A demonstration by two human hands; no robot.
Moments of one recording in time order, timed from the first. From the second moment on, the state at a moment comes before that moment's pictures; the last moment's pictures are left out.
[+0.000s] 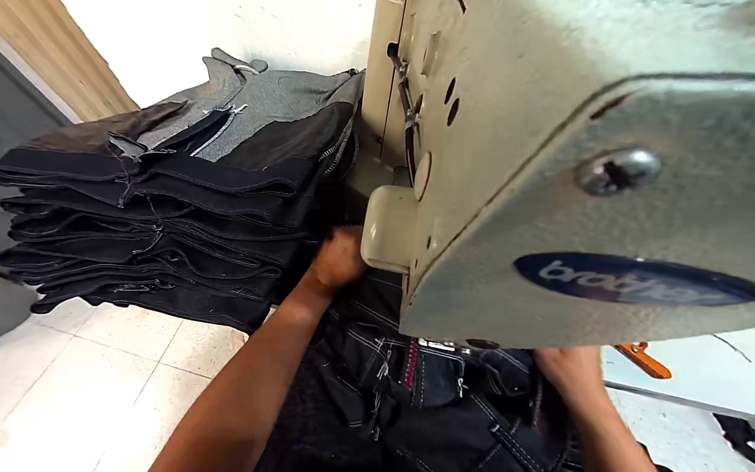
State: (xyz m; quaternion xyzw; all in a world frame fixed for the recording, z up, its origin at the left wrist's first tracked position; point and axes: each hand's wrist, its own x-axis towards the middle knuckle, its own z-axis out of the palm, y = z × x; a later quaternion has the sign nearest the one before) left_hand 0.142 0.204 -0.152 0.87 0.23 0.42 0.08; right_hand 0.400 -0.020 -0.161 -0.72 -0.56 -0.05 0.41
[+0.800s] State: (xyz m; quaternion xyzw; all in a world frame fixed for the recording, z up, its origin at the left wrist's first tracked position) left_hand 0.093 0.078 -0.120 0.75 0.25 0.36 0.49; right_hand 0.293 -0.094 -0.087 -0.53 -0.79 -0.16 0.27
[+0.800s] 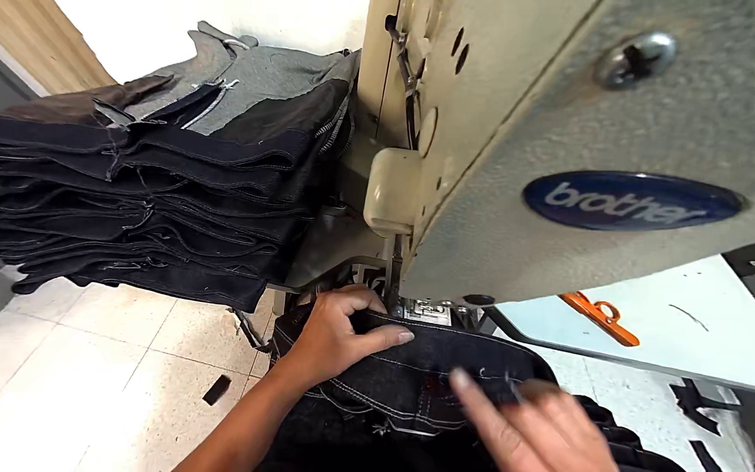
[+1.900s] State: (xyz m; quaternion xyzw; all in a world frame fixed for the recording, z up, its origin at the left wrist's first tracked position) left_hand 0.105 -0.005 -0.084 0.61 0.34 0.36 0.62; right_hand 0.299 -0.035 -0.104 -0.58 -0.67 -0.01 0.46
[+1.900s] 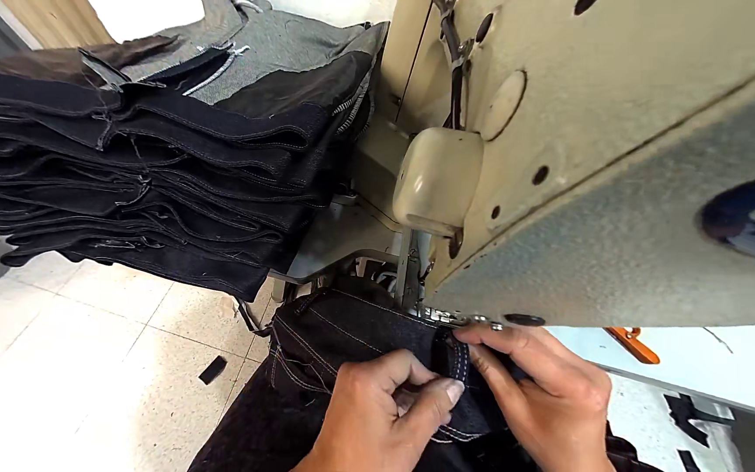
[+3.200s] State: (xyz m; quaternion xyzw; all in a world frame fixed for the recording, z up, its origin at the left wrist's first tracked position) left_hand 0.100 0.035 -0.117 0.91 0.20 0.37 0.05; right_hand 0.326 -0.035 -0.128 -0.63 -0.62 0.06 0.47
